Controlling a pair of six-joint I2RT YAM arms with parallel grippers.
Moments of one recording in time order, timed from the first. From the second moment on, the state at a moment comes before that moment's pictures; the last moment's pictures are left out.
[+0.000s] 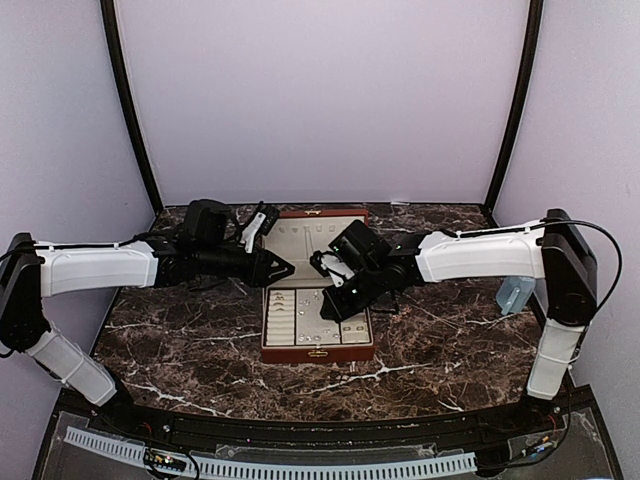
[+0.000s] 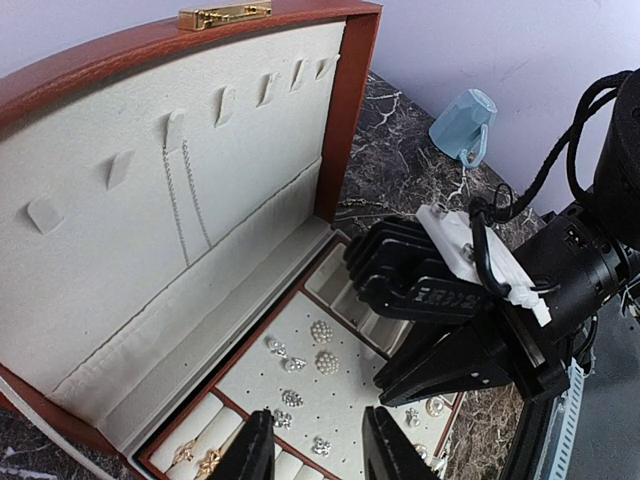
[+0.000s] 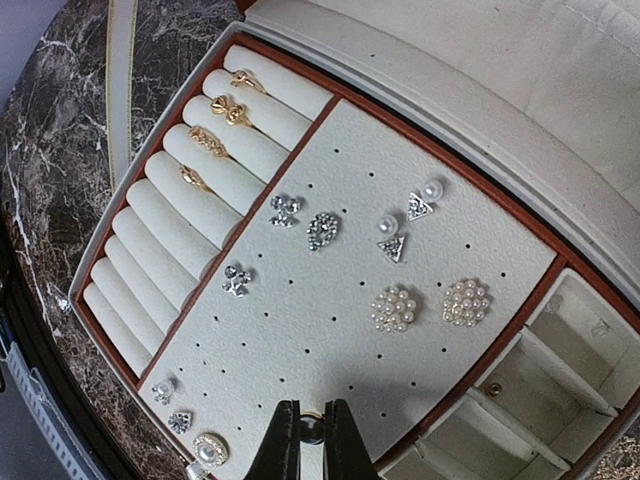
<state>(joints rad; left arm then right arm) -0.67 1.47 0.93 0.00 0.40 -0.19 0.97 1.84 1.32 -0.46 -0.16 0.35</state>
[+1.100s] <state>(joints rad) -0.67 1.45 0.91 0.00 0.37 -0.19 1.02 1.87 1.35 -0.49 -0.02 0.32</state>
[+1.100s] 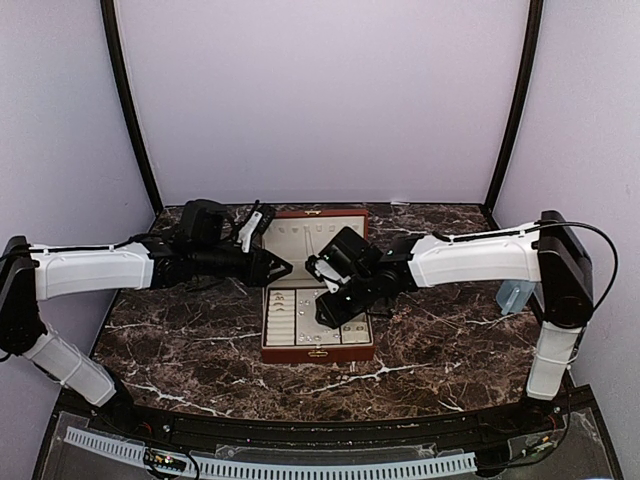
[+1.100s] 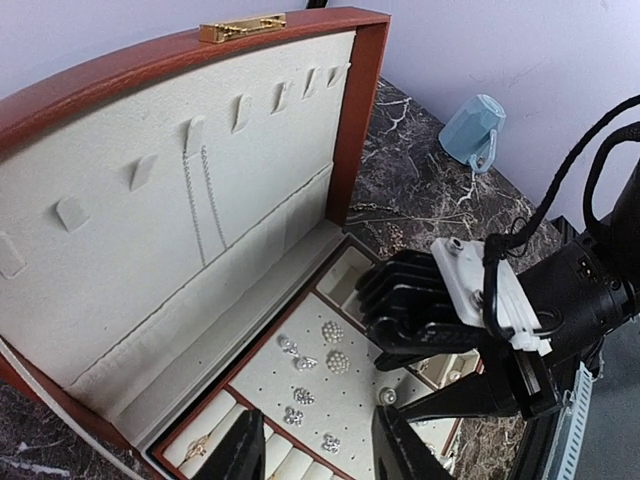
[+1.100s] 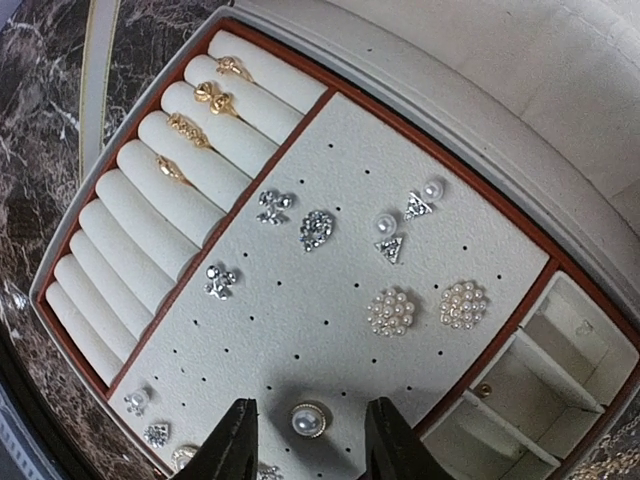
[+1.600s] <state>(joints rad) -0.65 1.35 0.92 -0.02 0.27 -0.19 0.98 1.61 1.24 -0.50 0.02 0.34</state>
